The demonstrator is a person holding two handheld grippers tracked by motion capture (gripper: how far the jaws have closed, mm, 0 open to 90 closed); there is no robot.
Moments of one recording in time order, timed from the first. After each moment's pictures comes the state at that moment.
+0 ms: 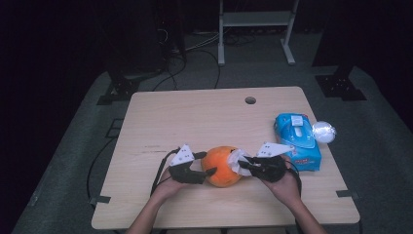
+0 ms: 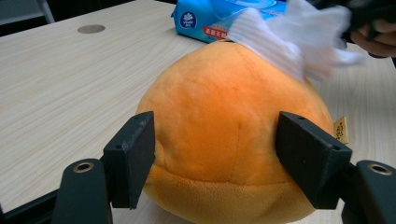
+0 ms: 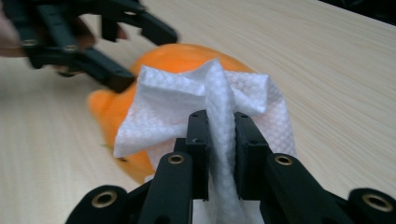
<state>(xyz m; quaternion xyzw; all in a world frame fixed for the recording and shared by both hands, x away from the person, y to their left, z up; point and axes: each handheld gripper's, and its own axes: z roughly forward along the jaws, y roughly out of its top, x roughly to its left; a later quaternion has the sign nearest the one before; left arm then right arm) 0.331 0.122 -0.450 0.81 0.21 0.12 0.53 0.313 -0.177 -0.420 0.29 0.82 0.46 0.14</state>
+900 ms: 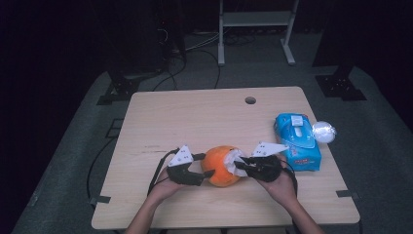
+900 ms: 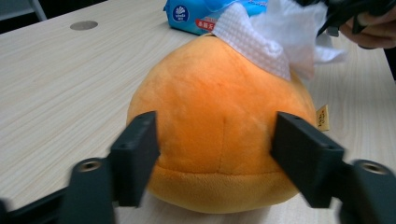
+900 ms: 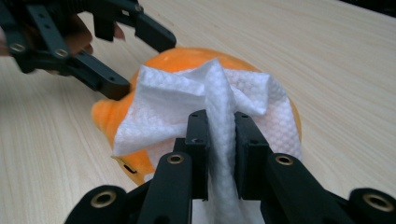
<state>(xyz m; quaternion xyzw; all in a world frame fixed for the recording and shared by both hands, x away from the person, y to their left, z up) 0.326 0.126 -0.442 0.82 0.20 0.11 0.52 0.313 -0.164 -0.418 0.29 0.83 0.46 0.13</state>
